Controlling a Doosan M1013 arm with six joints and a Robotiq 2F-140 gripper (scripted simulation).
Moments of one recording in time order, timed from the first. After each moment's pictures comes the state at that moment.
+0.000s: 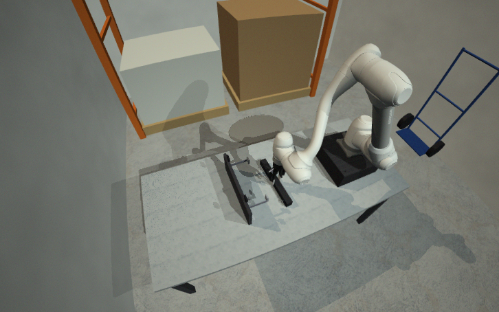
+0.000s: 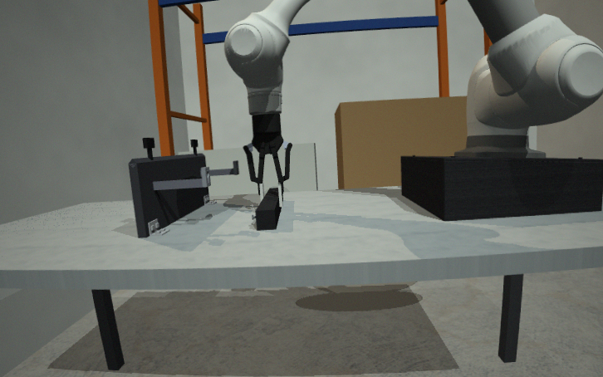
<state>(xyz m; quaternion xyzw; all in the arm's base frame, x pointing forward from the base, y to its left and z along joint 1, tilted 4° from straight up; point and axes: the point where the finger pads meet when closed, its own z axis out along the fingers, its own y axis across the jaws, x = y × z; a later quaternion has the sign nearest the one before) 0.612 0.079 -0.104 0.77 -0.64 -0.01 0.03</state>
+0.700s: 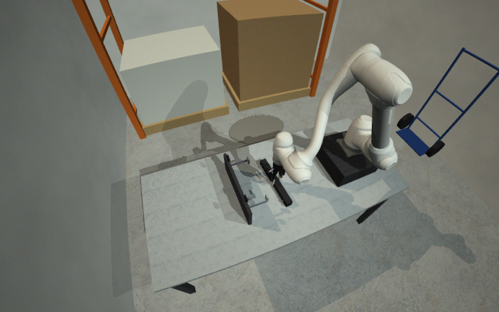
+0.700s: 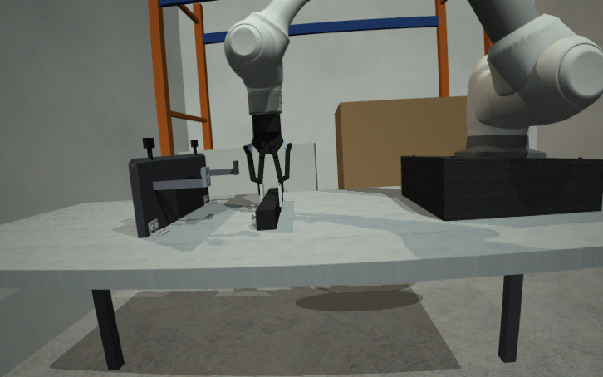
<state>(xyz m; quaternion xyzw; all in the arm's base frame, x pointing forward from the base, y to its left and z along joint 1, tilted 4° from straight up) 0.612 0.079 -0.104 0.77 -0.64 -0.01 0.03</state>
